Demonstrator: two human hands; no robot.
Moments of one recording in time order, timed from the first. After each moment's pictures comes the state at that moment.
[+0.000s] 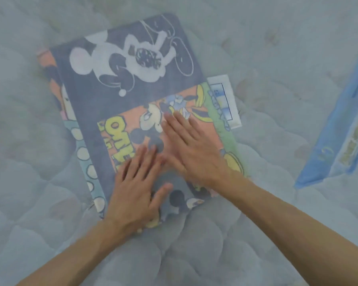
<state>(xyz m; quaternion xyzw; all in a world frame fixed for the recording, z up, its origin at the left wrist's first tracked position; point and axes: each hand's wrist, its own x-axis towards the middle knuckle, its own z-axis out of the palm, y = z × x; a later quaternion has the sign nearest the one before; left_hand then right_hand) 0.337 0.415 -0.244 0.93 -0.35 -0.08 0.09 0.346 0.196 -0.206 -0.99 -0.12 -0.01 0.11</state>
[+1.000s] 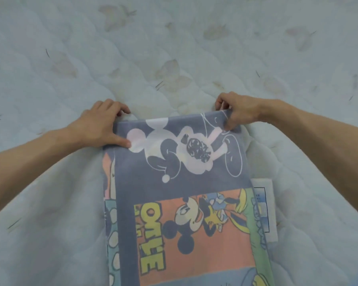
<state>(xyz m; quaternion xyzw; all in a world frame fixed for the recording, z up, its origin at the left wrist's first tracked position) 0.737 0.482 -0.195 0.94 -0.18 -0.26 0.11 0.733 0.085 -0.161 -0.91 0.00 0.38 0.18</state>
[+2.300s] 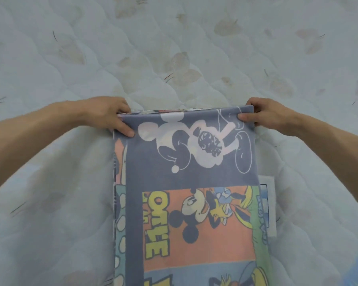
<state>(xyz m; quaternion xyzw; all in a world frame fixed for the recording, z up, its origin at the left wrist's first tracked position) 0.757 0.485 -0.188 0.89 -0.21 -0.40 0.10 0.700 0.046 -0.164 -0.88 0.13 0.30 0.36</state>
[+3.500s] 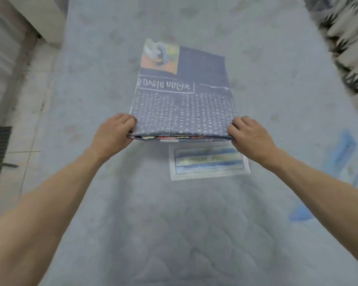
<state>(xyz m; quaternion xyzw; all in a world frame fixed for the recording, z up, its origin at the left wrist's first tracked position) 0.594 0.525 0.005 0.94 -0.33 0.04 0.07 0.472 0.111 0.013 -0.98 -0.17 -0.11 -0.04</state>
